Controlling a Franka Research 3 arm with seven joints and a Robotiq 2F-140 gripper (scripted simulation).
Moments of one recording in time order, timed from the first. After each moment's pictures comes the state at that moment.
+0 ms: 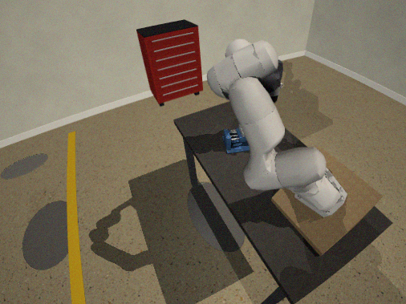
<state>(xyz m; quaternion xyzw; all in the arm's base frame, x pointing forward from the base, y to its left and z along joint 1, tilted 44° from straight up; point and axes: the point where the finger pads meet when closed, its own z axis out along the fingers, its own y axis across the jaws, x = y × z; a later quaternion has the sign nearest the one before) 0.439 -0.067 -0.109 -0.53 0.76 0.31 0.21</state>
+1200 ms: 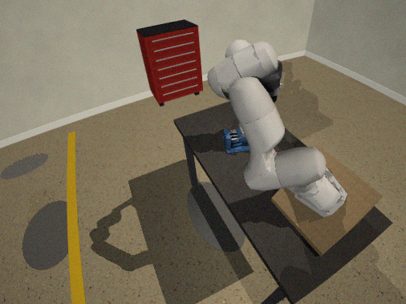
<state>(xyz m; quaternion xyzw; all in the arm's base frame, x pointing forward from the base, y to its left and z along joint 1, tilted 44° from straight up) 0.445 -0.065 -0.113 -0.53 0.76 0.31 0.21</state>
